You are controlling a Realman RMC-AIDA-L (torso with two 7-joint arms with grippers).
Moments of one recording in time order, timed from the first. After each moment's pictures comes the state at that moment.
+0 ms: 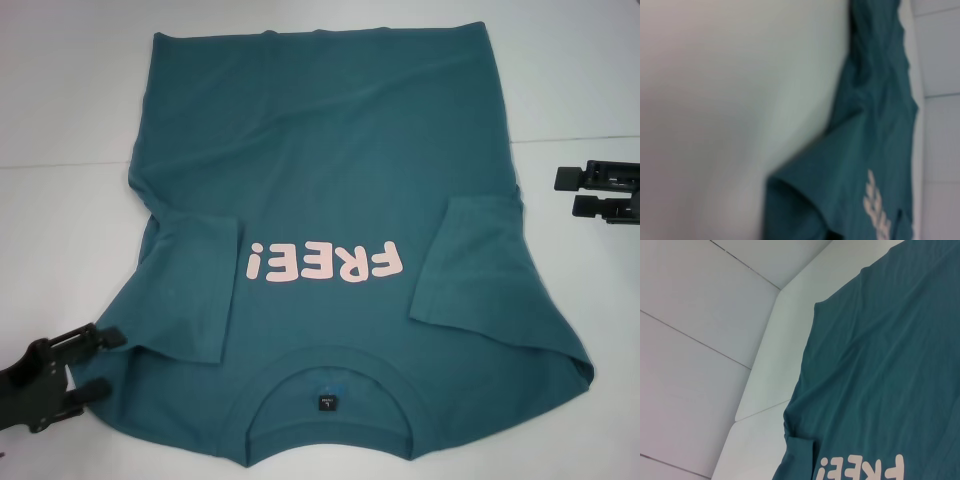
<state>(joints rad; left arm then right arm) -0.41 -2.08 0.40 0.62 2.19 1.41 -2.54 0.57 1.82 -0.52 -0.62 -2.06 -1.56 2.35</state>
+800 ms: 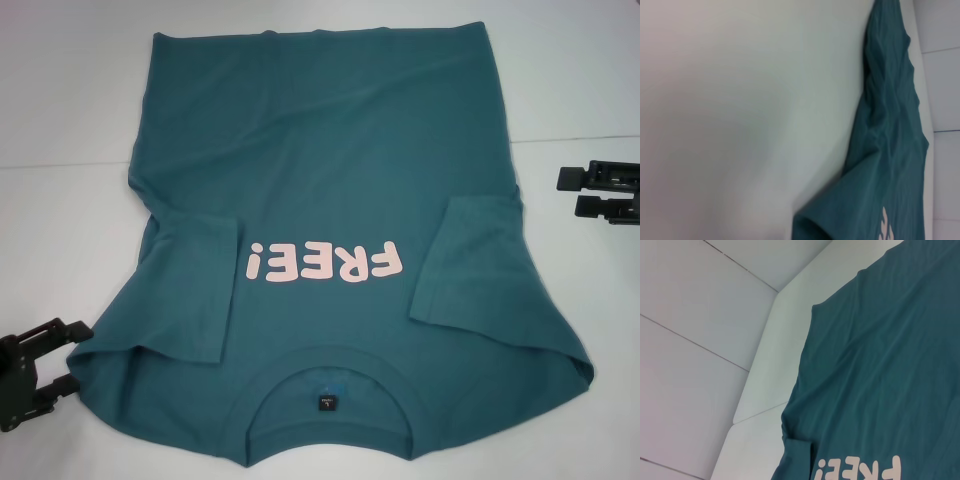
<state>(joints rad) -0.39 -2.08 0.37 0.64 2.18 1.37 -2.57 0.57 1.82 -0.52 -0.62 -2.06 -1.56 2.35</state>
